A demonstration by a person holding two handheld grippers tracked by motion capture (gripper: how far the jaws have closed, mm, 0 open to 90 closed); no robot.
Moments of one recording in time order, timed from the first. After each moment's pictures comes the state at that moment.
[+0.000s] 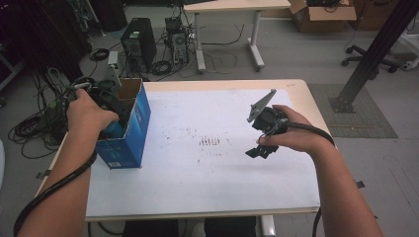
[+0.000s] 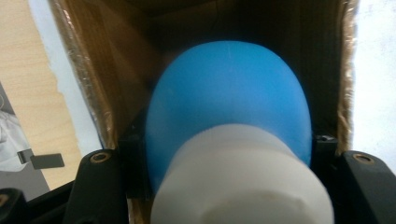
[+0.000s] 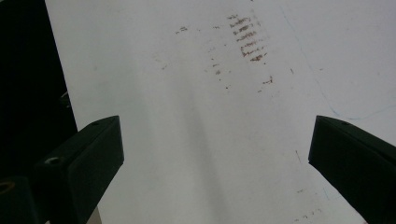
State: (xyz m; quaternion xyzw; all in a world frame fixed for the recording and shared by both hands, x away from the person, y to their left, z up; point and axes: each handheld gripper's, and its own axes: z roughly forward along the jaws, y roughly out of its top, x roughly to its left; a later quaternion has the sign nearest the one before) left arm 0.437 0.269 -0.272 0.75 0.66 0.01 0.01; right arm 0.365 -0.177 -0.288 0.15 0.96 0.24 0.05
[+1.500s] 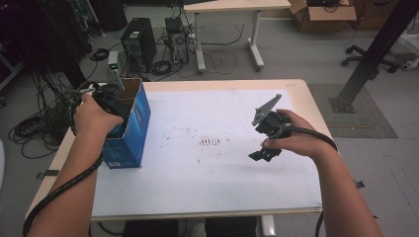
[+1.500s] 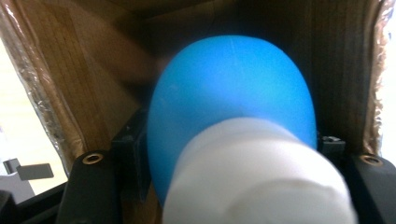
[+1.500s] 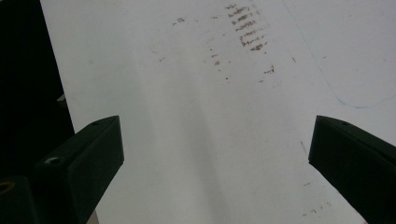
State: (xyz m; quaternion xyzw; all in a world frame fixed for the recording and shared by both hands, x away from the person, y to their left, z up) left arm 0.441 0.268 -0.285 0.75 0.66 0.00 0.02; right arm 0.362 -0.189 -0.301 0.16 0.95 0.25 0.04
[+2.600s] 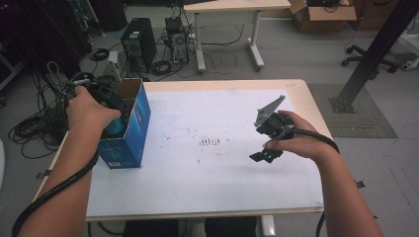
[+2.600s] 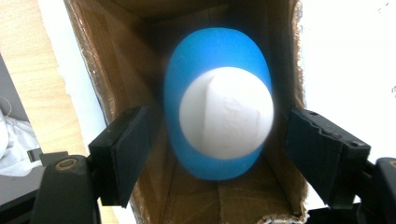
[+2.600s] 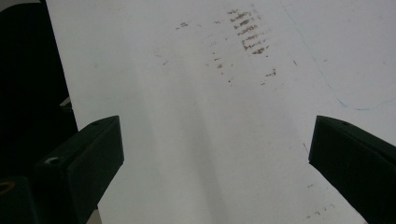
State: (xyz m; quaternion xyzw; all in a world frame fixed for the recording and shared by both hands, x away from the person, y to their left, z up) left arm 0.428 0.260 -0.245 0.76 0.65 0.03 0.02; right arm 0.357 -0.194 -0.301 0.16 0.95 0.26 0.04
